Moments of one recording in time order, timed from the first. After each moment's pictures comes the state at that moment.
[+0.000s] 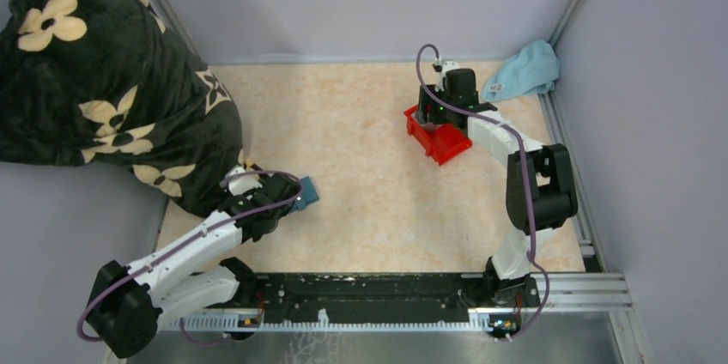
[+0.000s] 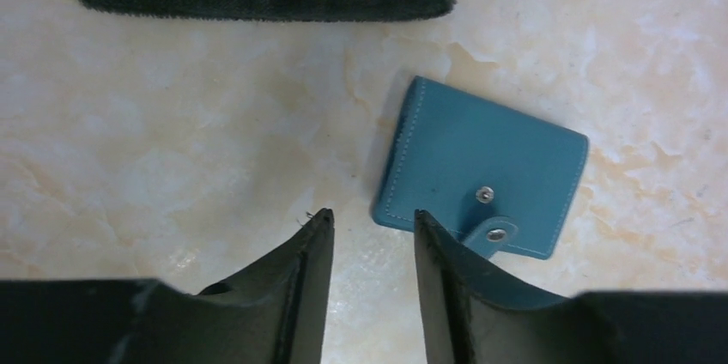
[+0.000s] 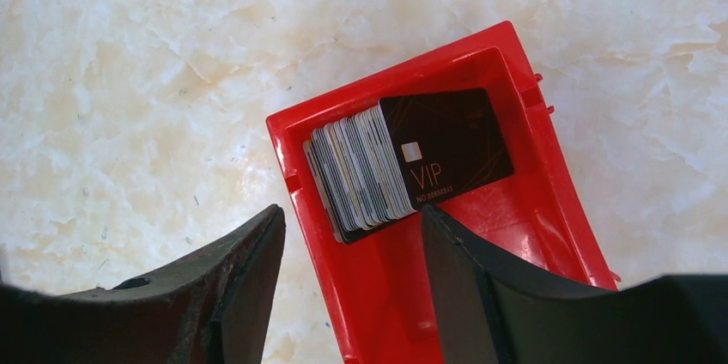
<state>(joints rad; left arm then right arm) -0.66 0.96 0.54 -0.72 -0.69 -1.37 0.24 1.74 1.23 -0.14 -0.15 0.16</state>
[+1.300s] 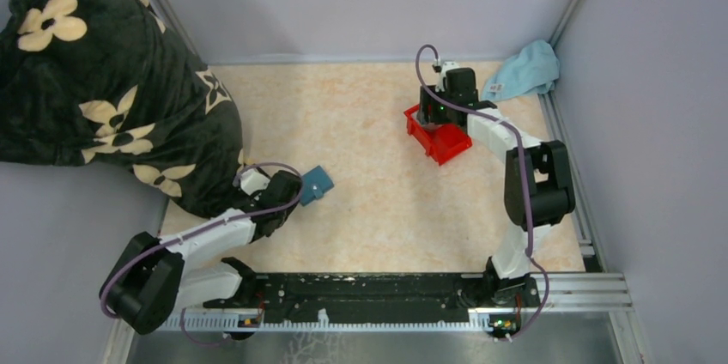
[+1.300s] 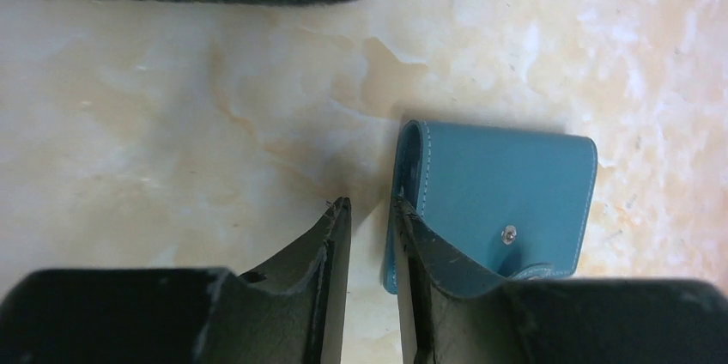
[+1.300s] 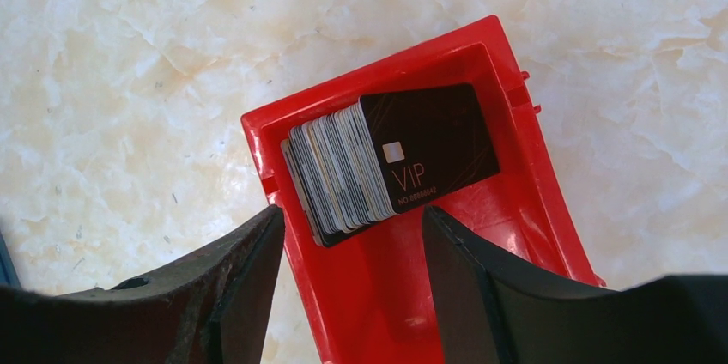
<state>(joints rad) -0.59 1.14 0.38 -0.19 -0.60 -1.32 0.24 1.76 1.25 -0.17 -0.14 0.13</state>
